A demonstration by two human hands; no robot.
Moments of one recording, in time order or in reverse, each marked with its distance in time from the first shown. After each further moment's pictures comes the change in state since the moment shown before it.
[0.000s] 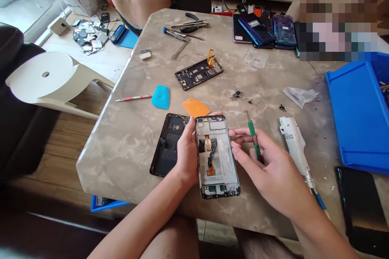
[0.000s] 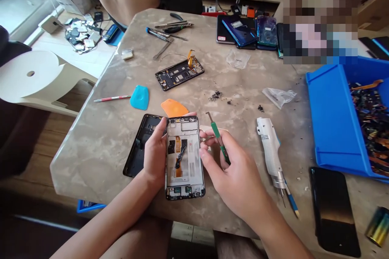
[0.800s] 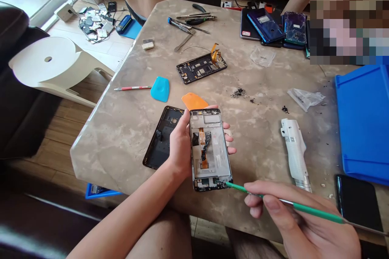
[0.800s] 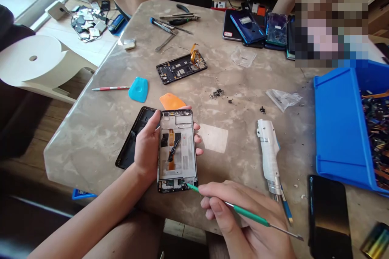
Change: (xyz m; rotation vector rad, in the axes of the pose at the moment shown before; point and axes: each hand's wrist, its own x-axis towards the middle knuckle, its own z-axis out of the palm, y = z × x) left_hand -0.002 0.003 0.008 0.014 0.065 0.027; right_hand -0.055 -0.003 -0.032 -0.038 -0.034 -0.274
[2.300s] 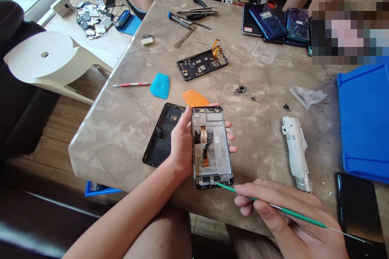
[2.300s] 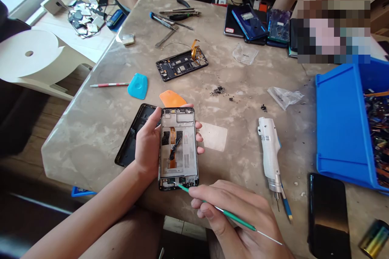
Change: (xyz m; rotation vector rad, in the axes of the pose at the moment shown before) left_hand 0.000 0.000 0.004 -0.067 0.050 -0.052; right_hand 0.005 0.006 0.004 0.085 -0.153 -0.115
